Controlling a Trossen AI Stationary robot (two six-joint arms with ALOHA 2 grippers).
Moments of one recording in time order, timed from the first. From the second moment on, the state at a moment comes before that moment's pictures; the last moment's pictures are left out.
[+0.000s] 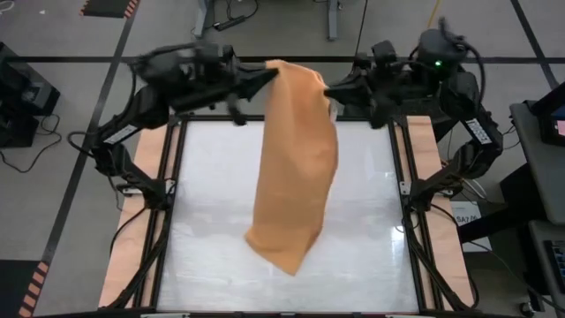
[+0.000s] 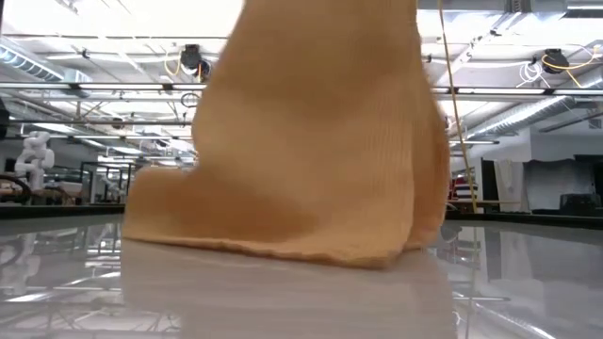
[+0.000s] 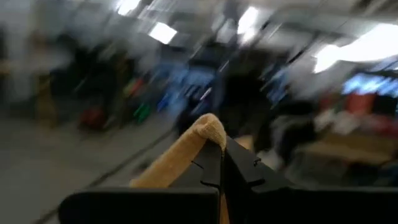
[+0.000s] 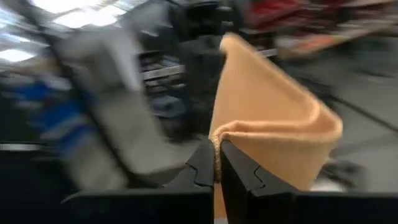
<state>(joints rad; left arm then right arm) 0.20 1.55 2.12 -0.38 -0.03 -0.16 -0.32 1.50 2.24 -0.76 -0.35 0.33</state>
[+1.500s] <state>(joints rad) 0.81 2.04 2.12 -0.89 -0.06 0.17 -0.81 2.09 2.24 -0.86 -0.24 -0.06</state>
